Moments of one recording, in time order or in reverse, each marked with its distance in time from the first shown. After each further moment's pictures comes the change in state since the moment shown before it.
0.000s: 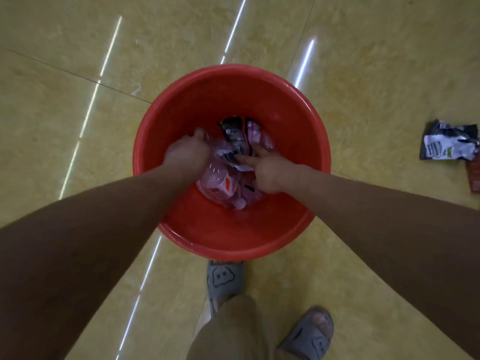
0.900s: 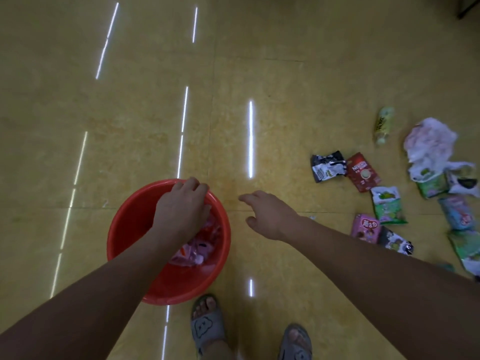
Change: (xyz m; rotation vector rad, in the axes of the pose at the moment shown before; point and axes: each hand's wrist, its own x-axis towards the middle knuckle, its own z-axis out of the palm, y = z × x) left_hand -0.117 0.149 -0.220 0.018 0.359 0.373; right_hand -0.258 0.057 -0.107 0.362 0.330 0.246
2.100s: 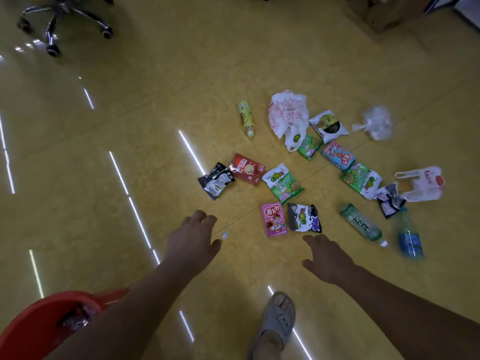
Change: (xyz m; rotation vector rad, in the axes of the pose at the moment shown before) left_hand 0.090 0.376 0.003 0.063 -0.219 0.393; right_hand -0.282 0.367 0.045 0.347 0.056 0.751
